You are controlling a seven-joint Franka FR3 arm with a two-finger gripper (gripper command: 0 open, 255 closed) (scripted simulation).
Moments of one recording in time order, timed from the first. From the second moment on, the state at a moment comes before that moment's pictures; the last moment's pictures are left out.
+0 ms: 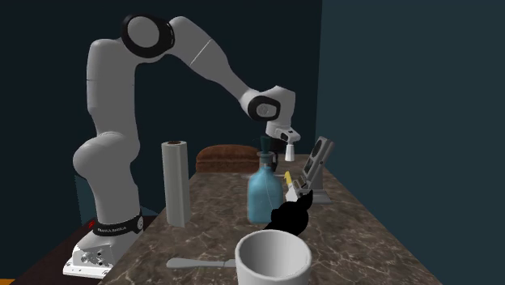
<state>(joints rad) 0.15 0.09 0.18 -2.17 0.22 2.18 0.27</state>
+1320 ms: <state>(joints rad) 0.15 -0.02 0.18 -2.03 0.21 1.93 0.31</state>
